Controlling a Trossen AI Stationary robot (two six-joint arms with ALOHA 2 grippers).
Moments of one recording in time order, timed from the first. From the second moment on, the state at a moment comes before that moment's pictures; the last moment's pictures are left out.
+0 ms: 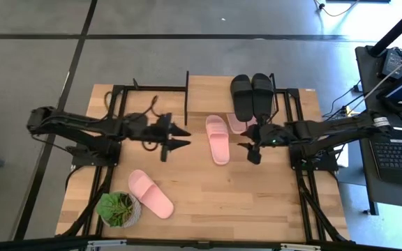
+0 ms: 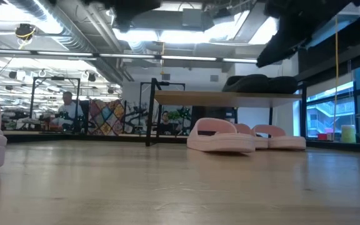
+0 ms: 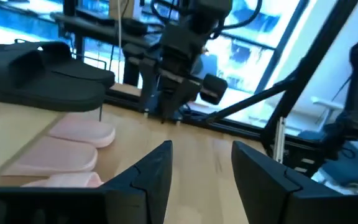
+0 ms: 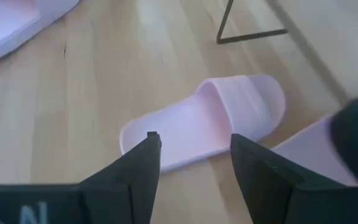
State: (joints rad) left arm -0.02 1.09 0.72 0.24 -0.02 -0.29; right arm 0.10 1.04 0.77 -0.45 0.28 0.21
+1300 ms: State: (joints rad) left arm 0.17 0.55 0.15 0.37 -0.15 -0.28; right arm 0.20 1.59 0.77 -0.10 0.21 0.15
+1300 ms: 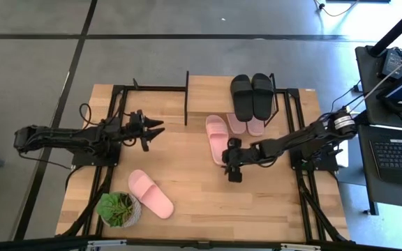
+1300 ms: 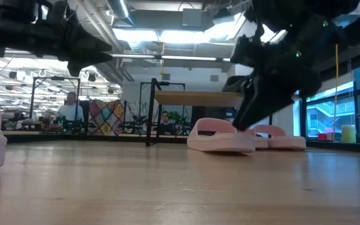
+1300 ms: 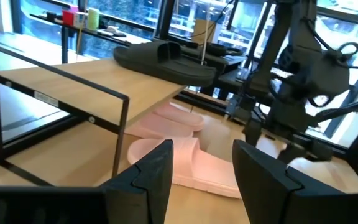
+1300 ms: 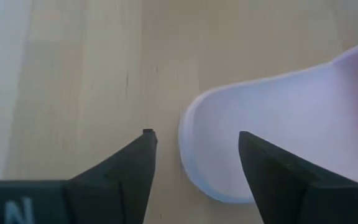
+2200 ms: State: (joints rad) left arm 0.18 0.55 0.15 0.32 -0.15 -0.28; right arm 0.19 1.64 0.77 -0.10 0.26 0.13
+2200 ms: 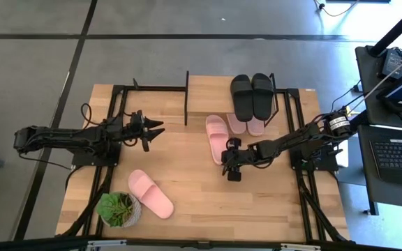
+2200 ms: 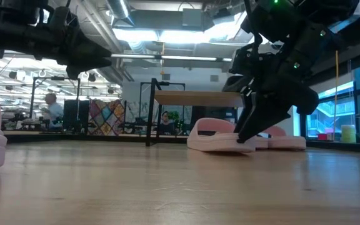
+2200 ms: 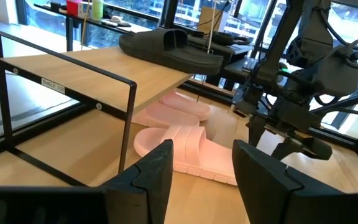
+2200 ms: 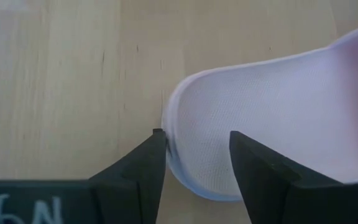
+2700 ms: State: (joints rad) left arm 0.18 0.55 0.15 0.32 -0.15 -0.28; right arm 0.19 1.64 0.77 -0.10 0.26 0.13
